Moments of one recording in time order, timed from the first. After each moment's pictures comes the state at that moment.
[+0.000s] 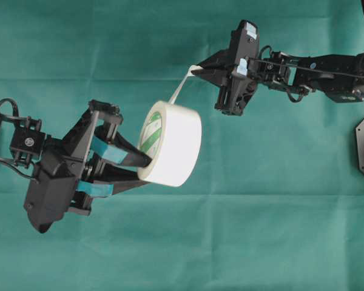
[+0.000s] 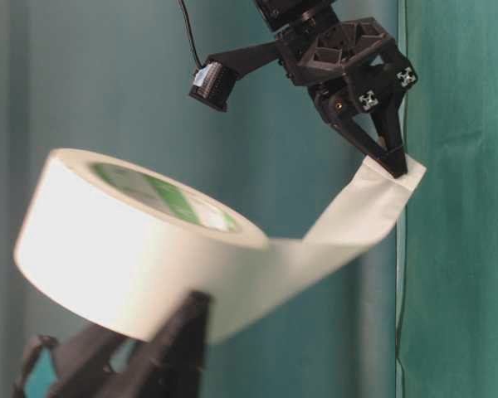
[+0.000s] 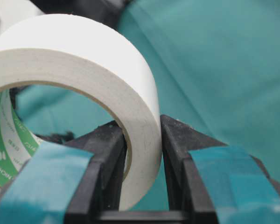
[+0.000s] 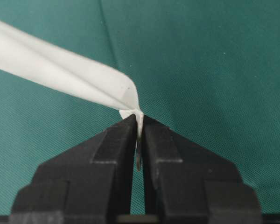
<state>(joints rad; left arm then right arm) -0.20 -0.34 0.71 -0.02 -0.07 0.62 -0.34 0.08 0.80 -0.03 -0.36 0.07</state>
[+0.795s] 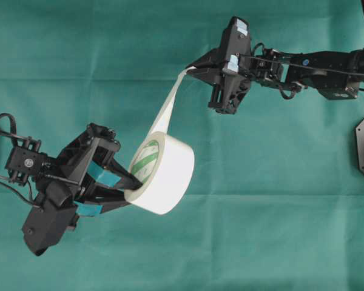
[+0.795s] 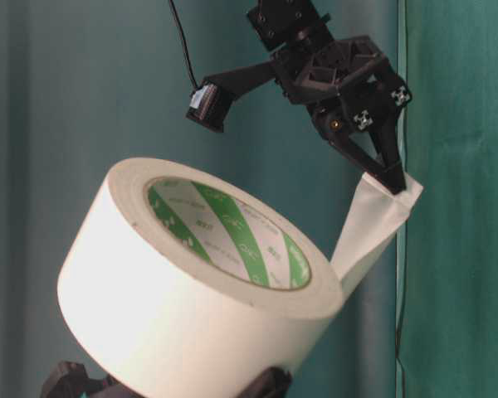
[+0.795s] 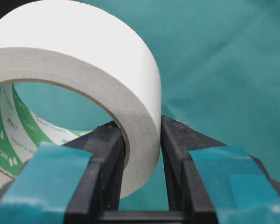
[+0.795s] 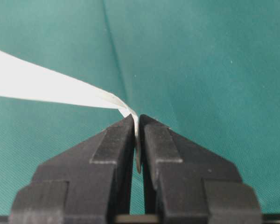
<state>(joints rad) -0.28 -0.34 0.71 -0.02 0.06 0.62 -0.34 0.11 0.73 -0.04 -0.30 0.08</state>
